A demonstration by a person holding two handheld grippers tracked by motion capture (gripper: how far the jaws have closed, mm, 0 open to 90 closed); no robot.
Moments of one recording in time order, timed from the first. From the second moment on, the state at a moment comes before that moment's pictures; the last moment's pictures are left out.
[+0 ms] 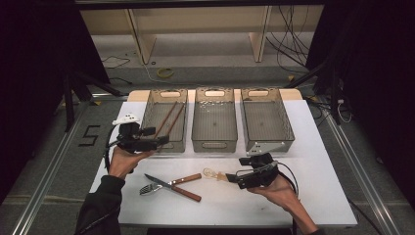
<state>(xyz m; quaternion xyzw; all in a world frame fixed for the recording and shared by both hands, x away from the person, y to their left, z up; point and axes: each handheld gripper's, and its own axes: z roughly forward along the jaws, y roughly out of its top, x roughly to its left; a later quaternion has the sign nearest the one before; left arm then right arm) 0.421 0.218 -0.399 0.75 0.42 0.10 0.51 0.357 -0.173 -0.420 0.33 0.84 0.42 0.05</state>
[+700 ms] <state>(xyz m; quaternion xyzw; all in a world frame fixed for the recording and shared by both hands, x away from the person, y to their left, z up) 0.380 0.195 -0.417 0.76 0.37 0.09 0.53 0.378 -0.161 -0.426 0.30 0.88 0.36 0.05</state>
